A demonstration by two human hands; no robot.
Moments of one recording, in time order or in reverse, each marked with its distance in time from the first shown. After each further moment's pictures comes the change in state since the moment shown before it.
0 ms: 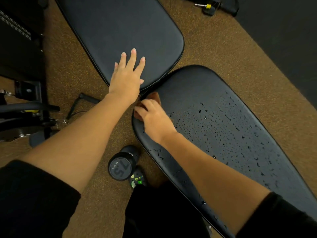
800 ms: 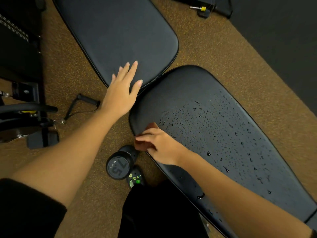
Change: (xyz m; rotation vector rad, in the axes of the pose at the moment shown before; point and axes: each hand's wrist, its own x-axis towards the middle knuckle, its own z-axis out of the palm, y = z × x) left_hand -0.040 0.002 0.000 -0.635 0.064 -0.056; right_hand -0.068 -0.005 -0.023 0.414 -0.408 0.100
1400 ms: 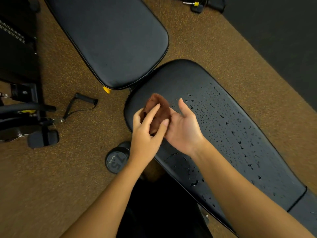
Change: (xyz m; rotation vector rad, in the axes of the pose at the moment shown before) left_hand -0.120 0.079 0.055 -0.584 0.118 -0.166; right_hand -0.043 -0.019 -0.051 1.749 0.198 0.325
